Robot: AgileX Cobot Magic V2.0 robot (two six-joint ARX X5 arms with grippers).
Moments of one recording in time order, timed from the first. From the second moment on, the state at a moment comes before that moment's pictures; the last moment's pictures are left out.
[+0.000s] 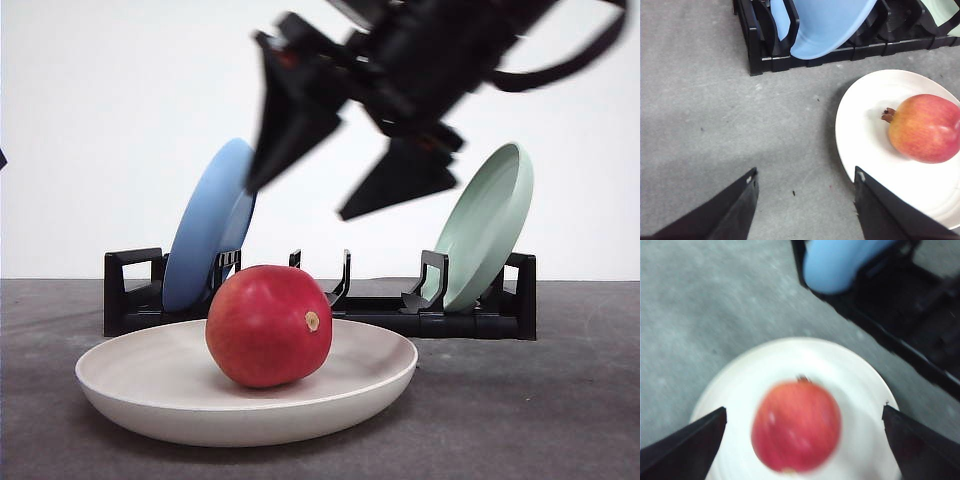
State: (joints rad) left_arx -0.25 0.70 0.63 -0.64 0.18 -0.07; right_arx 0.77 1.33 0.80 -0.11 -0.16 0.12
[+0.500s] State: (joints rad) left_arx -0.25 0.70 0.63 -0.64 0.18 -0.07; right_arx 0.48 1.01 0.55 -0.17 -0.16 0.12
